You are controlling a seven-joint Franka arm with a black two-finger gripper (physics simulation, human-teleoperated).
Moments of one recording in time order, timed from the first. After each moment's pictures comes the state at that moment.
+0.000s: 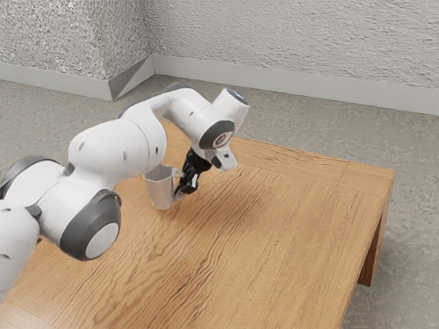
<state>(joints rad) -0.37 0.93 0.38 -1.05 0.16 1.55 0.84</state>
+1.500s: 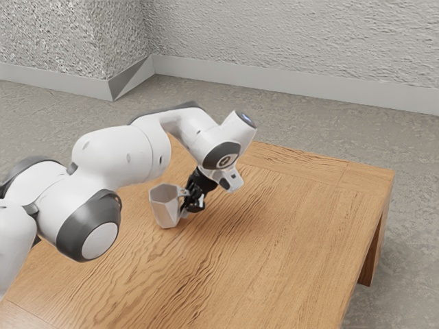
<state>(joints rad) -0.37 0.91 0.28 -1.17 0.24 1.63 0.65</state>
